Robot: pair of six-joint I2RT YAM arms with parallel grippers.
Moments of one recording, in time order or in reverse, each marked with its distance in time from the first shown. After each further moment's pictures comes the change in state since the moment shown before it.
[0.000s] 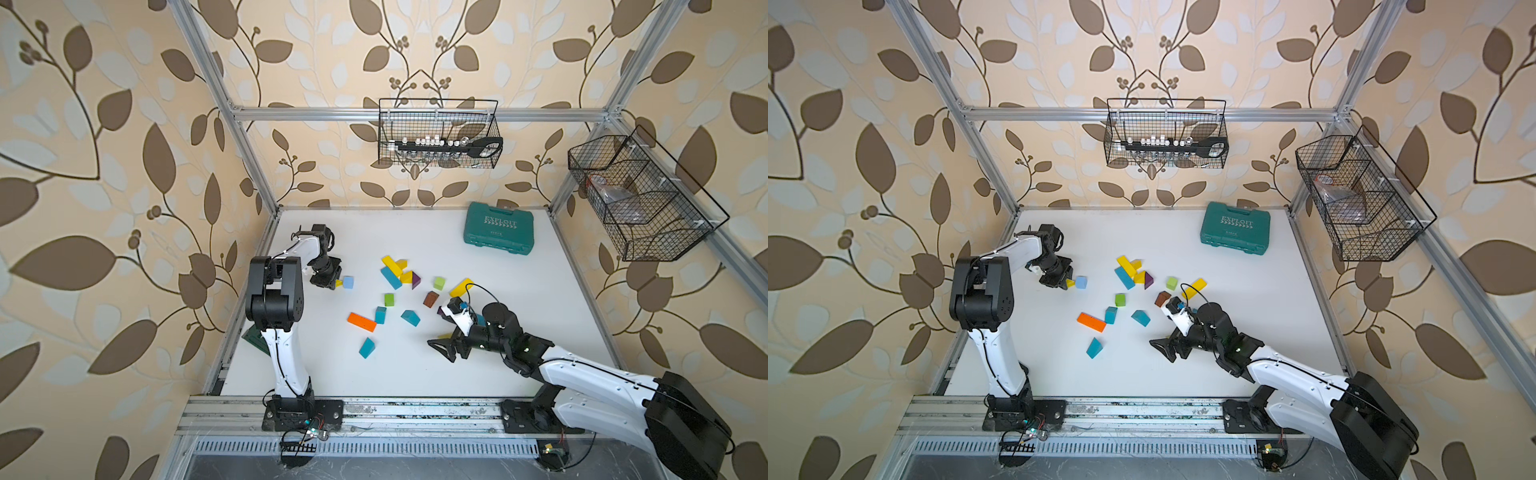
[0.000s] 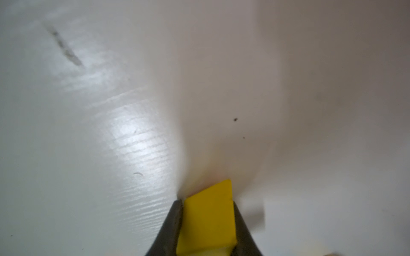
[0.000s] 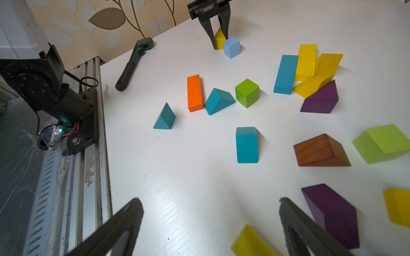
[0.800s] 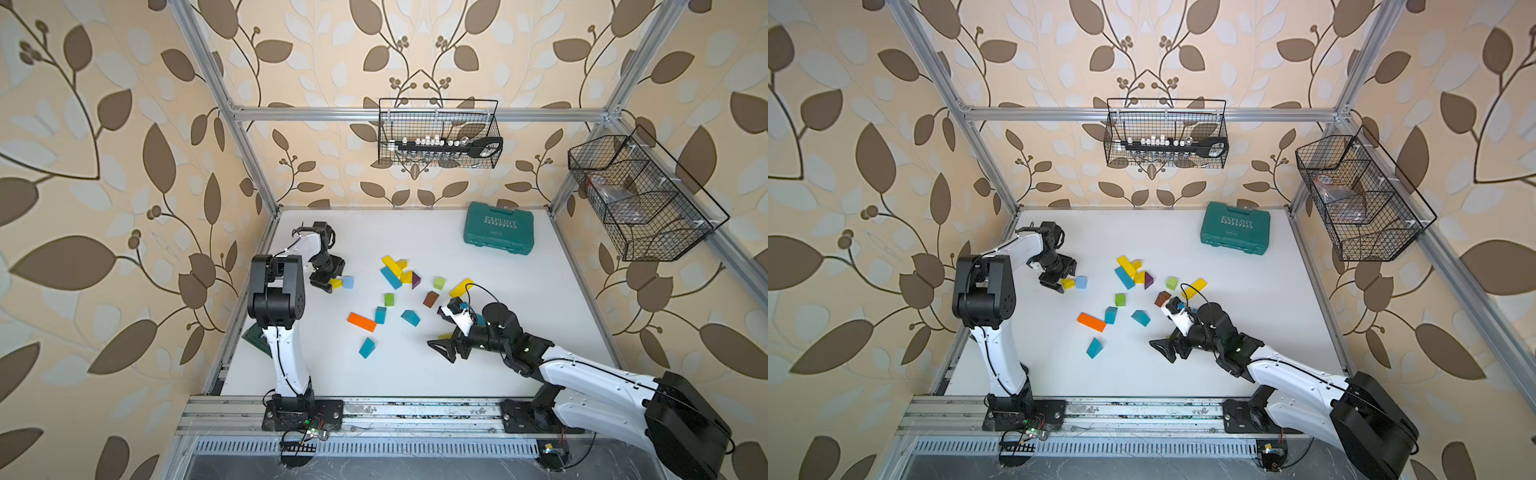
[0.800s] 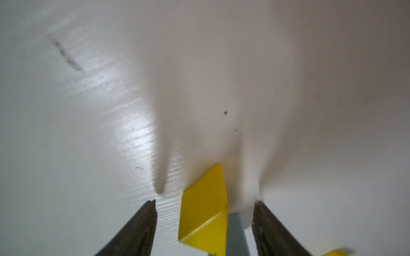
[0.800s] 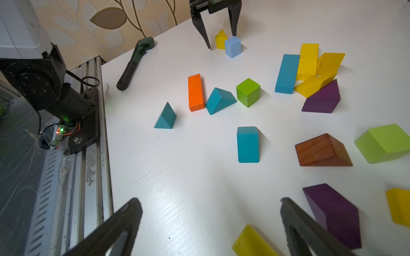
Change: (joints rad) left arm -0.001 0.011 0.066 -0.084 -0.010 0.076; right arm 0.000 -0.002 0.000 -0.002 -0.011 0.001
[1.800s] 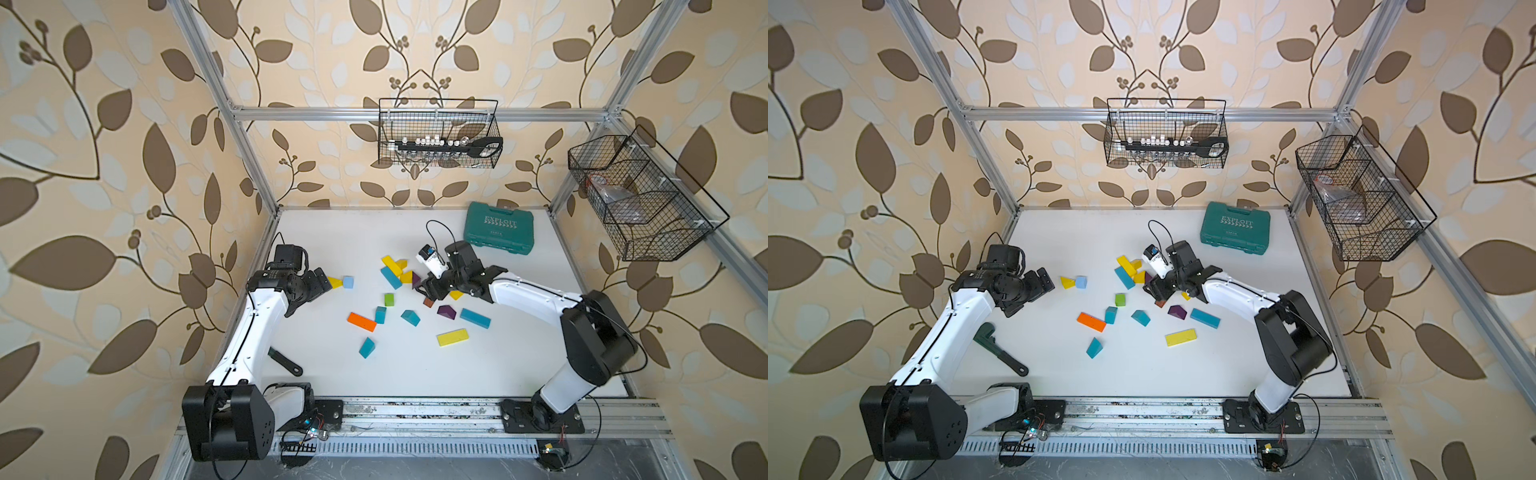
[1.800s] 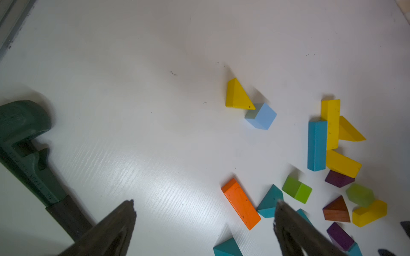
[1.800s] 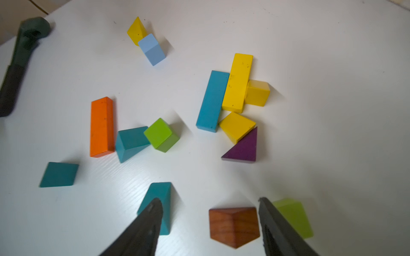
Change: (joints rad) left arm 0.060 -0.849 -0.518 0.055 -0.069 0.630; right arm -0.183 0.695 0.791 -0.402 0.045 -0.253
